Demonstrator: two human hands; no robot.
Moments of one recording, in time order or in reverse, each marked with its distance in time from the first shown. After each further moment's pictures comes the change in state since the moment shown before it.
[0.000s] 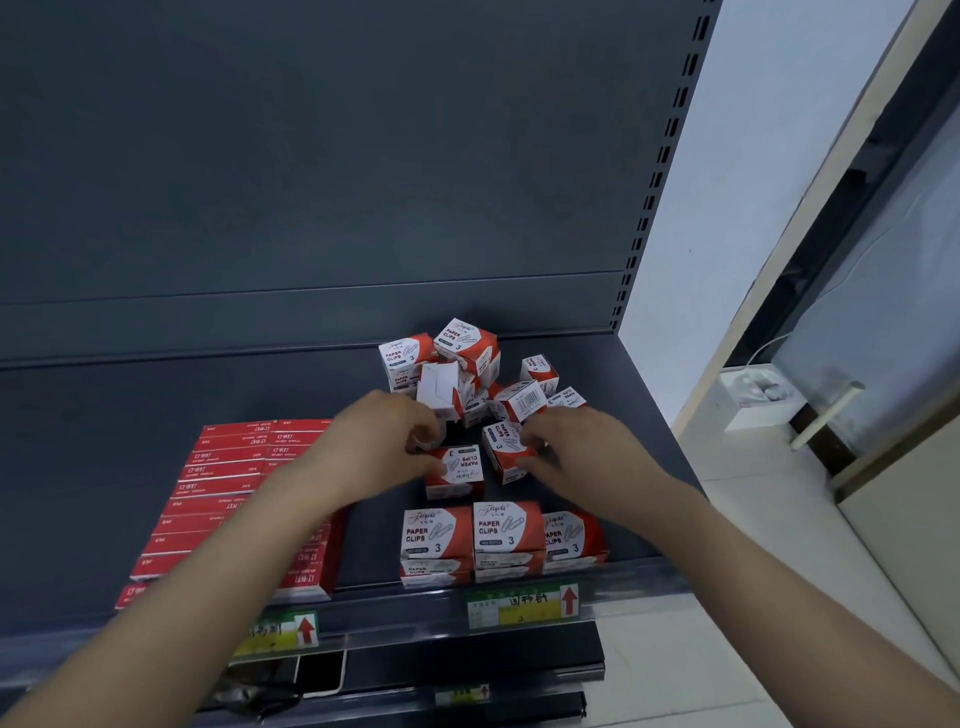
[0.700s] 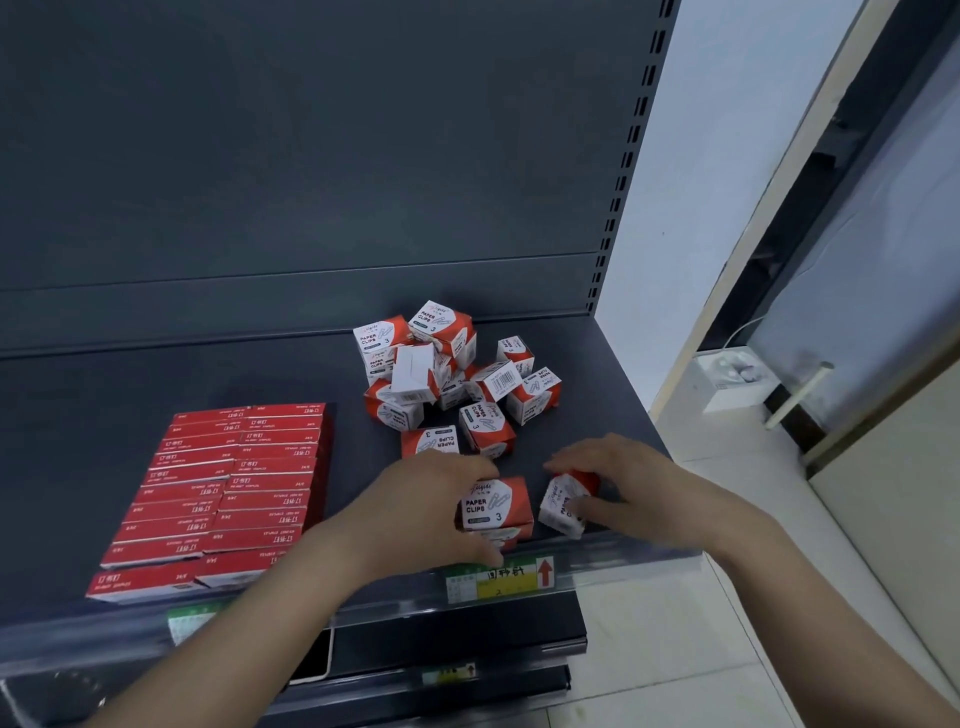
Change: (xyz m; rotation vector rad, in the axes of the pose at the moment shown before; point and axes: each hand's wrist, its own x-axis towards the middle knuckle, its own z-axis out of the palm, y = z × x) left_hand -0.036 0.057 0.027 -0.148 -0.207 0.161; right_hand -0.059 0.036 -0.005 0.163 -0.265 0.047
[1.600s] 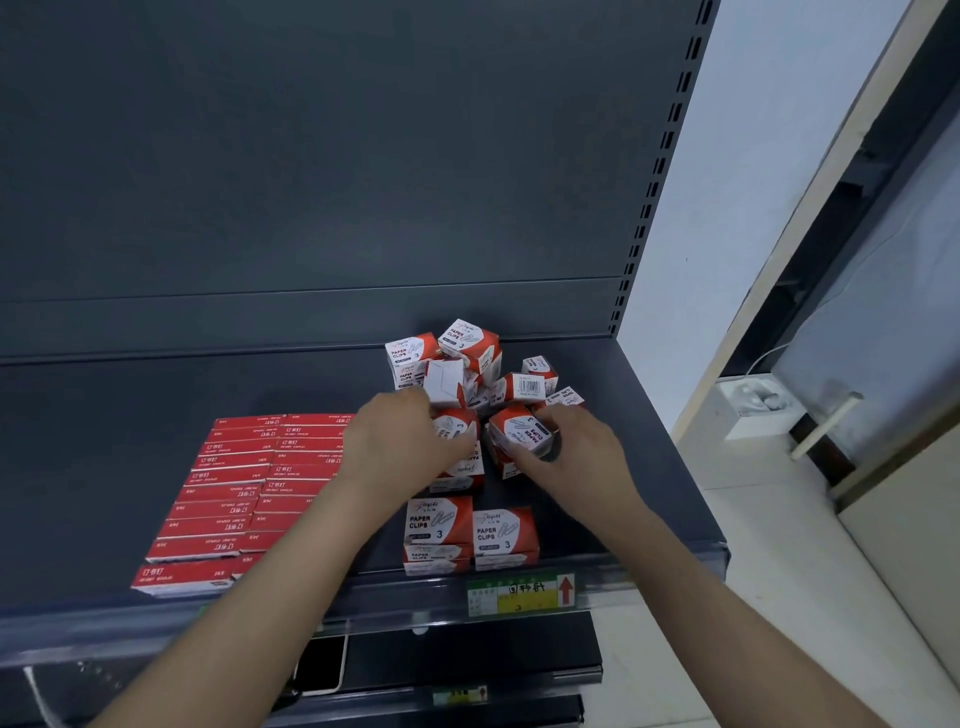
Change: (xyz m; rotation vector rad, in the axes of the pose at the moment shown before) left_hand 0.024 -0.029 -0.023 0.083 0.529 -0.436; right_hand 0.054 -0.048 0.020 0.206 0.486 0.241
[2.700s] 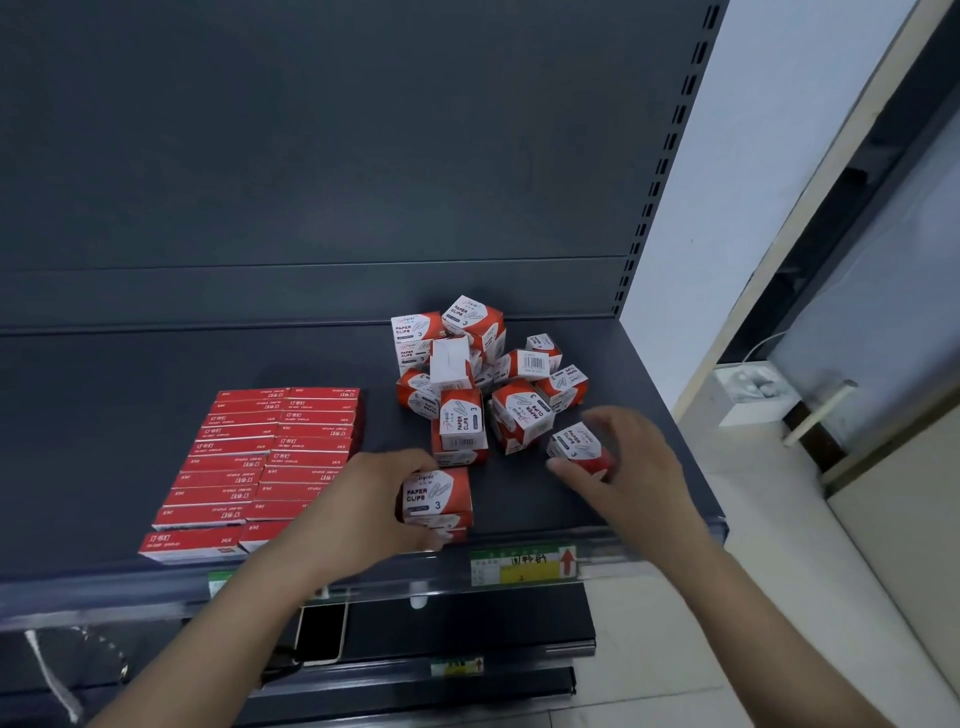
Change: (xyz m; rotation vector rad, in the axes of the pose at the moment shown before) left_hand -0.057 -0.049 0.009 -0.341 -0.367 0.213; right_hand -0.043 0.021 -0.019 0.080 0.027 0.036
